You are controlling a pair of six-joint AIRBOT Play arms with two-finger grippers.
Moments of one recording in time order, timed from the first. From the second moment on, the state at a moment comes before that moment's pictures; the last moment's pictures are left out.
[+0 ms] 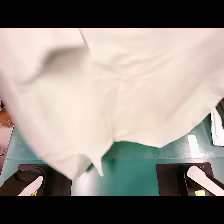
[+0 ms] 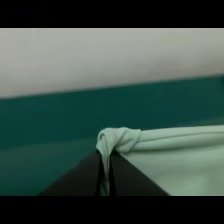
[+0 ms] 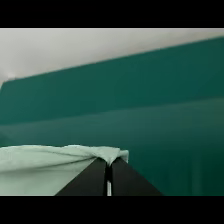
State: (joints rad) left arm -0.17 -0.93 1.88 1.52 -1.20 -1.59; right arm -0.66 -1.10 2.03 -0.78 1.60 1.59
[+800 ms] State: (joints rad) left arm -0.17 -1.50 1.67 1.66 -0.97 -1.51; right arm -0.10 -1.57 1.76 -1.34 1.24 1.62
